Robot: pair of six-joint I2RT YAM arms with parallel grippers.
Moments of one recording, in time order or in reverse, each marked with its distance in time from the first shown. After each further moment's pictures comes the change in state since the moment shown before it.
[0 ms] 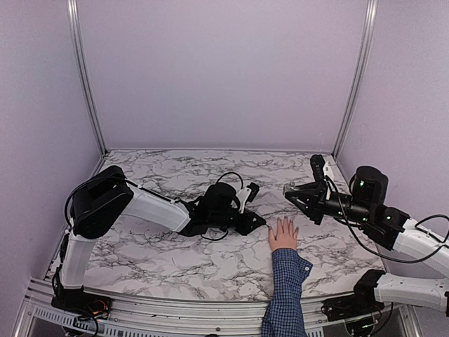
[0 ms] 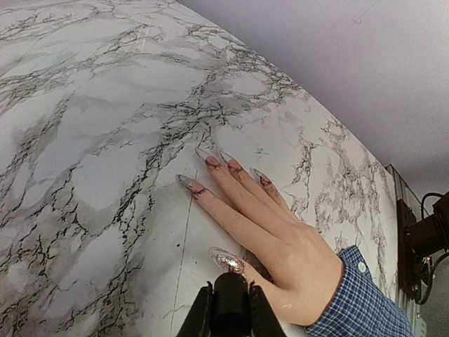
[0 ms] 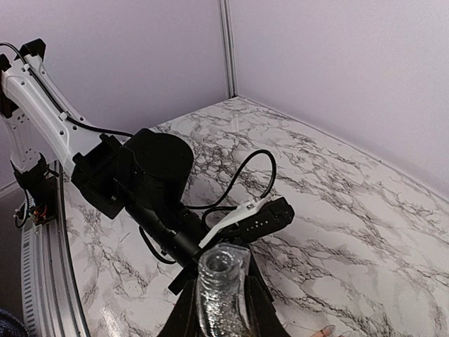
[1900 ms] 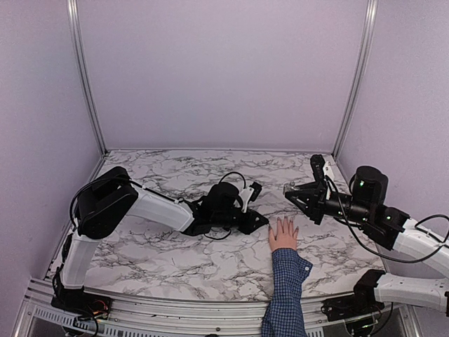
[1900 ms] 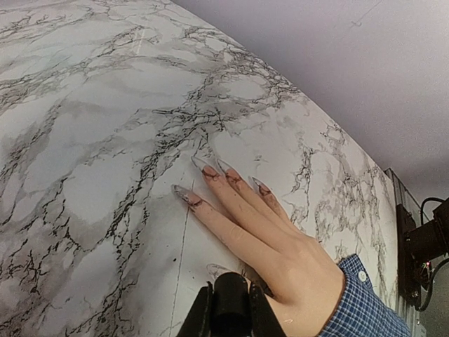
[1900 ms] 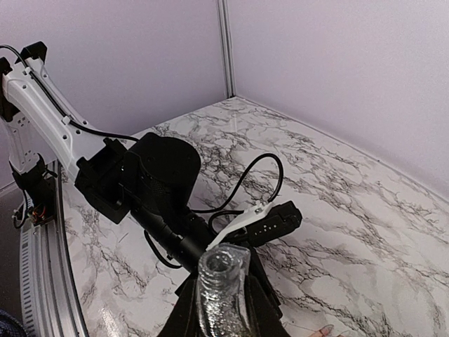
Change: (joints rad) left arm 0.000 0.040 0.050 0.000 0.009 -0.008; right arm 0.000 0.000 0.000 0.000 0.007 0.000
